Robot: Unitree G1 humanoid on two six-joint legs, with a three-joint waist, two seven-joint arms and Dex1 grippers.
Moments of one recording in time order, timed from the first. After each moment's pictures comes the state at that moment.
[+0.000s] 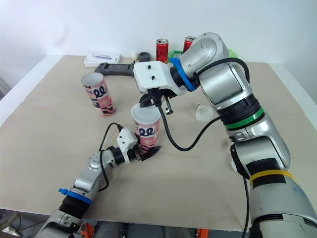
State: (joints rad) left arm -0.32 0.17 -0.23 0.17 -0.16 -0.04 -0.72; right arm -1.31 -0.60 0.46 0.16 0.00 0.33 1.51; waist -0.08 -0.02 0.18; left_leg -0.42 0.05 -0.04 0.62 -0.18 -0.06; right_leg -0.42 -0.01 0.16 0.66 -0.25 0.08
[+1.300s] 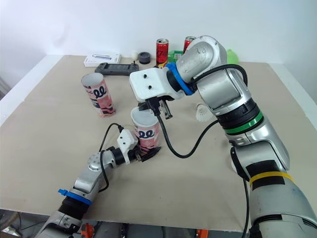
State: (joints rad) left arm -0.31 0.17 -0.24 0.15 -0.15 -0.02 -0.71; right arm -1.28 -0.60 0.47 0.07 -0.06 0.30 1.51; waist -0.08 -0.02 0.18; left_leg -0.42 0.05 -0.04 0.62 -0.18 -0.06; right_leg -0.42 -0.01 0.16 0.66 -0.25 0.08
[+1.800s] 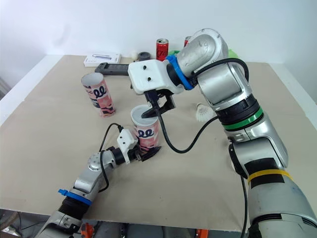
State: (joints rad) left arm -0.31 0.17 -0.24 0.15 -0.16 -0.02 -0.71; right arm -1.32 -0.59 0.41 0.11 0.00 0.33 1.50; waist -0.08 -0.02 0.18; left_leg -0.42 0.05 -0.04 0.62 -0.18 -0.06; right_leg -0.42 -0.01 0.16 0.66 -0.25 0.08
